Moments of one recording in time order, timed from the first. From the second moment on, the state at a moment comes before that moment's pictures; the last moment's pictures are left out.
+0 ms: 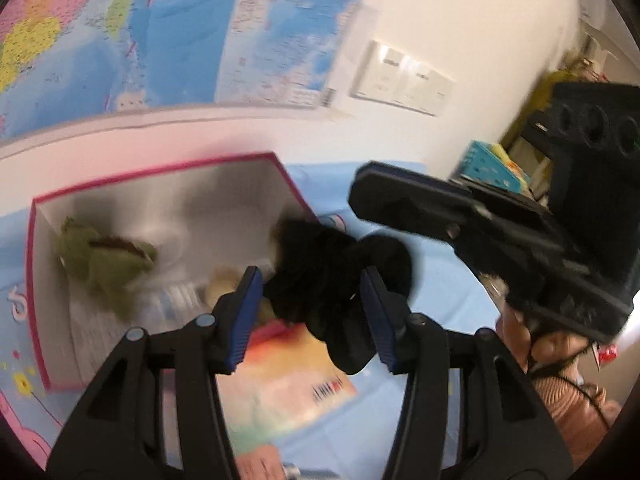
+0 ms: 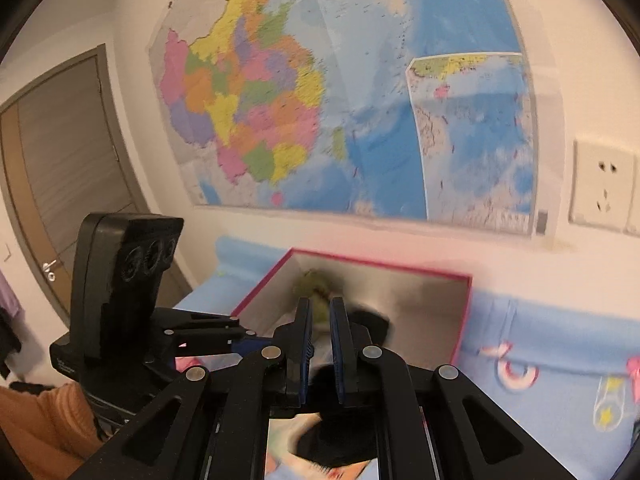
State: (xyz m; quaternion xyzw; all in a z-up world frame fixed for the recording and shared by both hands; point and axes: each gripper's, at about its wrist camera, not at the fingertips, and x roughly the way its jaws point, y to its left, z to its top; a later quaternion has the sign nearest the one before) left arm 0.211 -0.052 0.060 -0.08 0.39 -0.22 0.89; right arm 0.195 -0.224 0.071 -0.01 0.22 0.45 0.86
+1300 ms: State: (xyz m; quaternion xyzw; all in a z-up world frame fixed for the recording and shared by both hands) left arm 0.091 -0.037 0.020 -0.05 0.38 -0.27 0.88; right arm 0.123 -0.265 -0.023 0.01 0.34 0.51 0.79
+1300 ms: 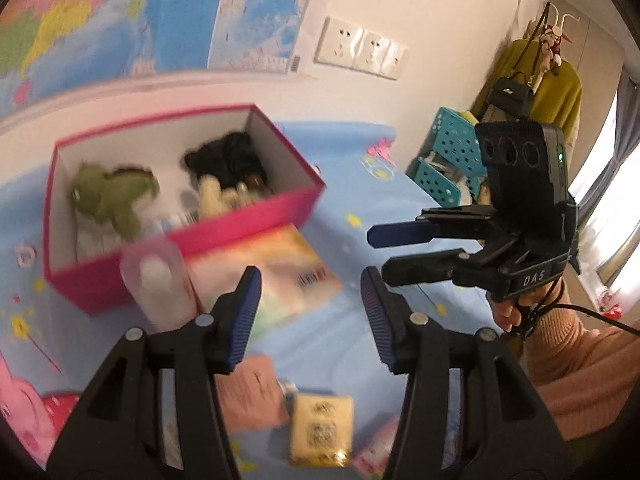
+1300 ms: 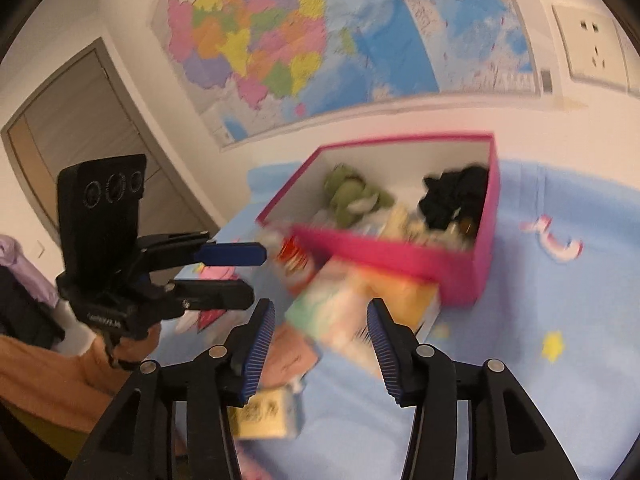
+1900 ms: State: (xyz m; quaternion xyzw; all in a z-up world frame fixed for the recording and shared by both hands) left arm 0.024 -0.066 -0.036 -0.05 0.43 -0.30 0.85; right arm 0.008 -0.284 -0.104 -0.09 0.47 0.56 0.67
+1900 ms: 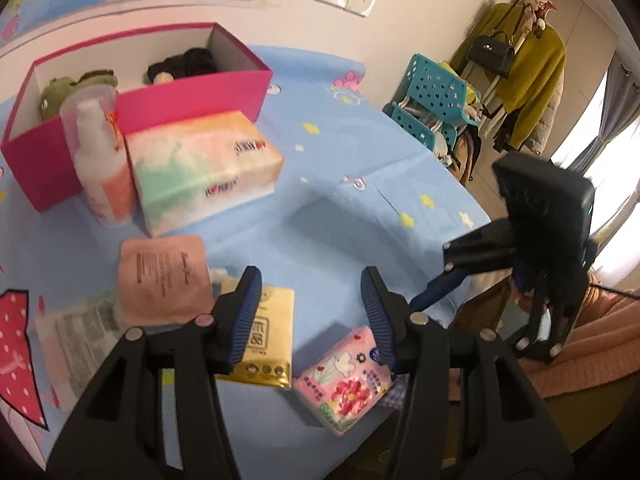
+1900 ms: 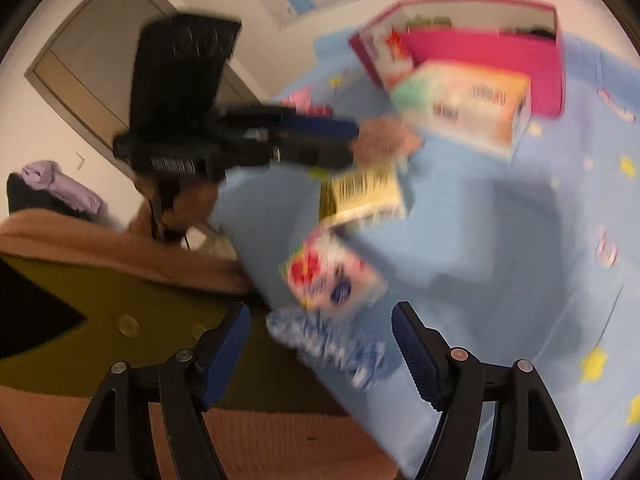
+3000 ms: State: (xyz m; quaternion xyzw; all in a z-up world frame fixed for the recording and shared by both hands) left arm 0.092 -0.076 0.030 -0.04 0.36 -0.34 0.87; right arm 0.127 -0.283 0.010 0.03 0.31 0.51 0.80
